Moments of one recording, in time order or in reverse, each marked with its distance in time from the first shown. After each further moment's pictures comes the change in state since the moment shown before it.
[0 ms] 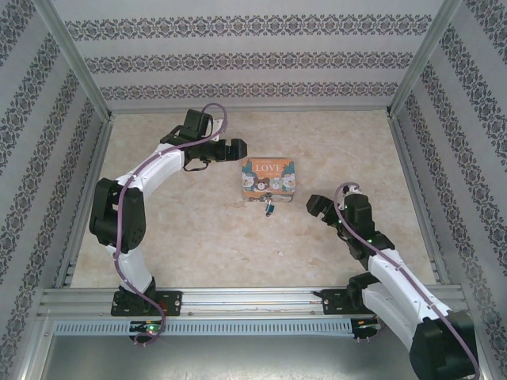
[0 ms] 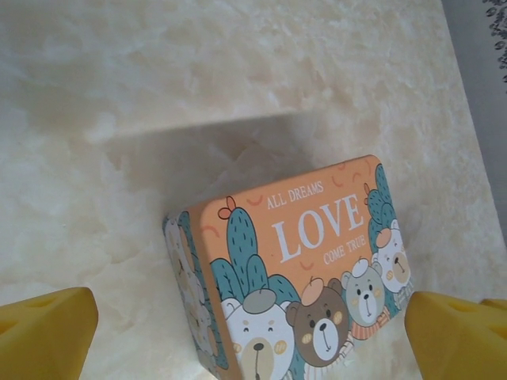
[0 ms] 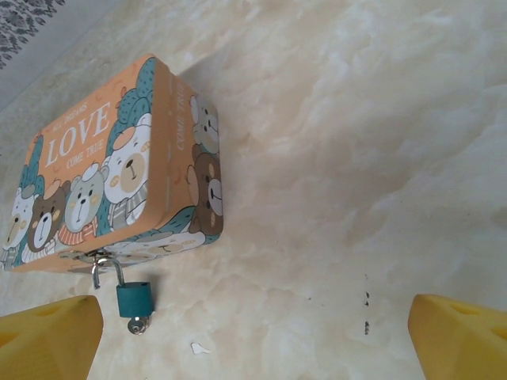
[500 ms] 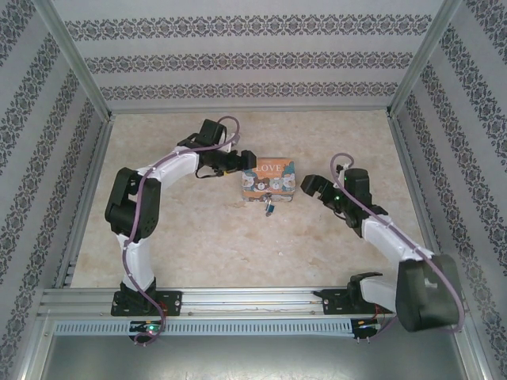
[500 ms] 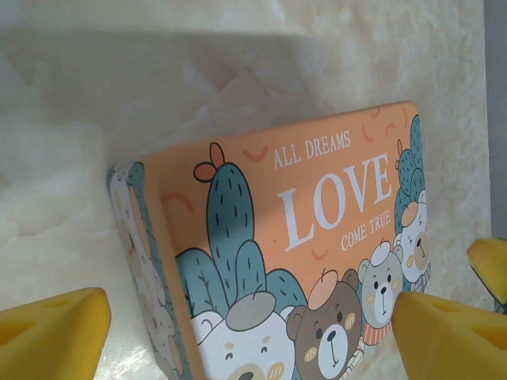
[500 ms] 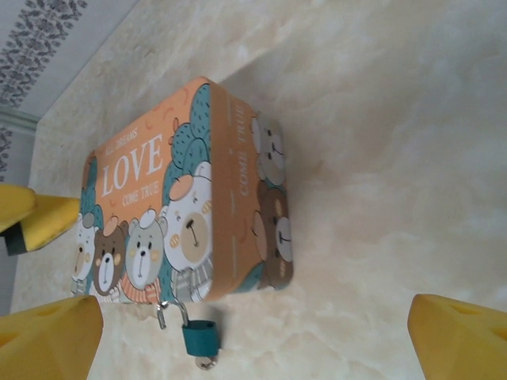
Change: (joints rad) left arm -0.058 0.140 0.004 0.018 0.077 -0.086; right arm -0.095 0.402 0.209 0.150 -0.276 0.003
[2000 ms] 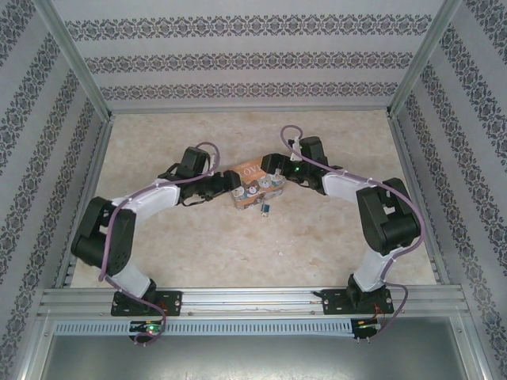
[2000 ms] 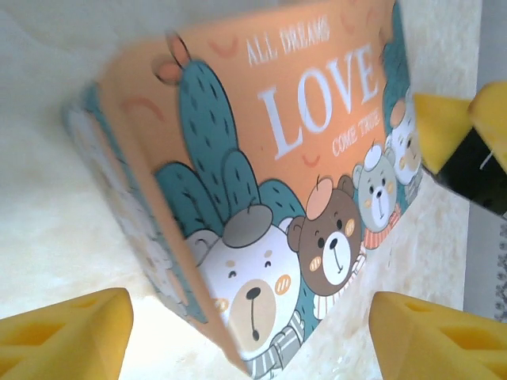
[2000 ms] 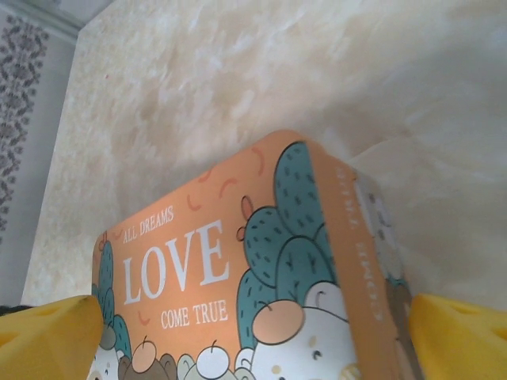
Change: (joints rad) left arm 0.014 -0.383 -0.515 0.254 -0.095 -0.233; right arm 0.198 0.548 0.455 0.076 -0.058 -0.067
